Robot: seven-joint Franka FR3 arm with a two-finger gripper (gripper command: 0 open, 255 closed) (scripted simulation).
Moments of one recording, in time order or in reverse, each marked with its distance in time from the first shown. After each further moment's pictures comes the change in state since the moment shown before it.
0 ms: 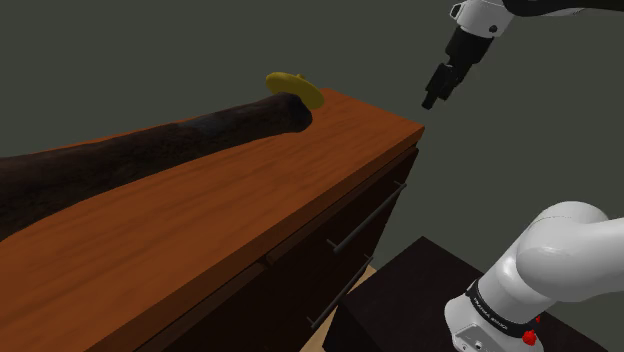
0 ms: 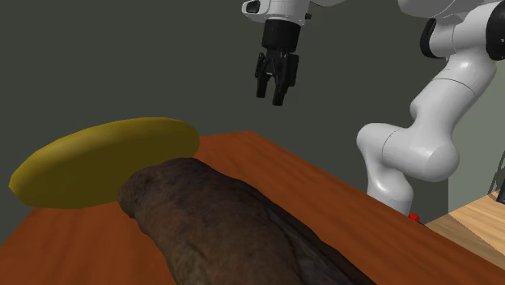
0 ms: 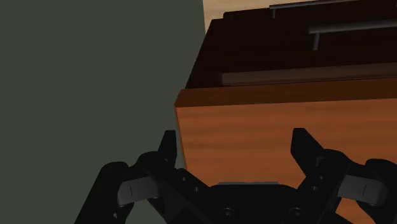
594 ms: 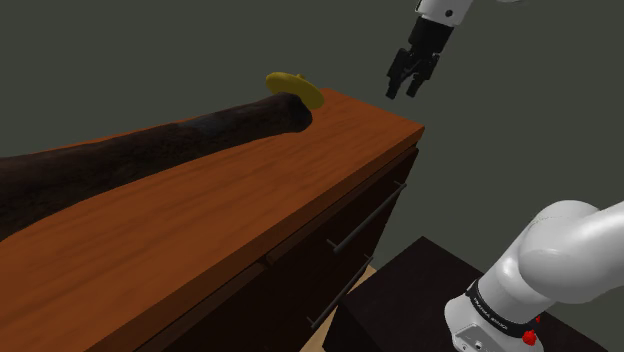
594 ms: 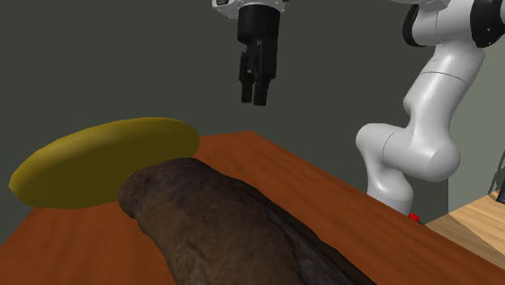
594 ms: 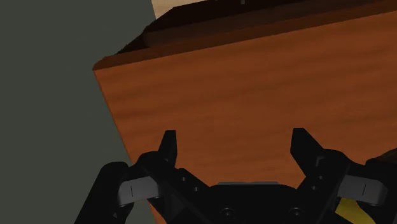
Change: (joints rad) arm 0.041 0.219 0.042 0.179 0.162 -0.020 0.150
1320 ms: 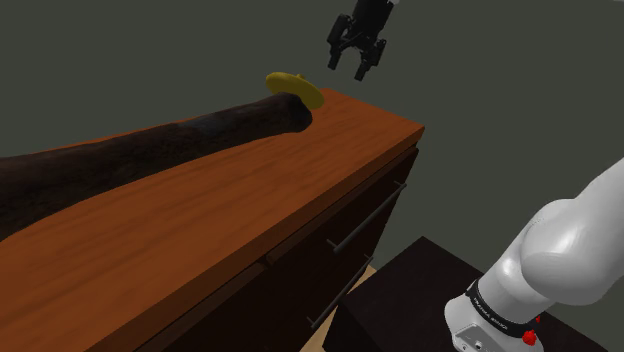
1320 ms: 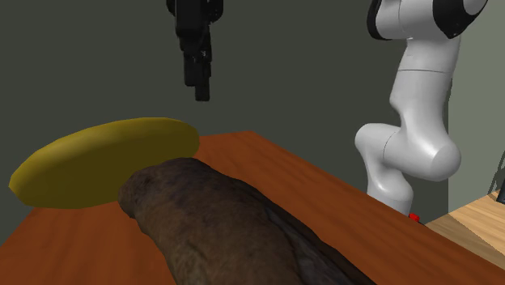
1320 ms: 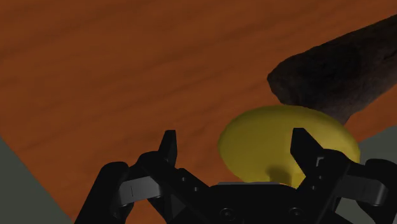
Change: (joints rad) arm 0.047 0.382 0.026 0.418 0.241 -0.080 0.211
